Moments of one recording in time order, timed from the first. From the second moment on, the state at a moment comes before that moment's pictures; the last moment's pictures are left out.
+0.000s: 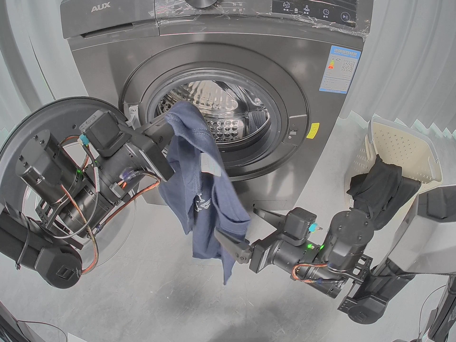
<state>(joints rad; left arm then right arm) -0.53 1.71 -0.63 -1.51 -0.21 -0.16 0.83 2.07 -0.55 -1.54 -0.04 0.21</state>
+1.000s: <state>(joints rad) -0.57 1.70 -0.62 -1.51 -0.21 -0.16 0.84 2.27 -0.76 -1.54 -0.02 0.19</state>
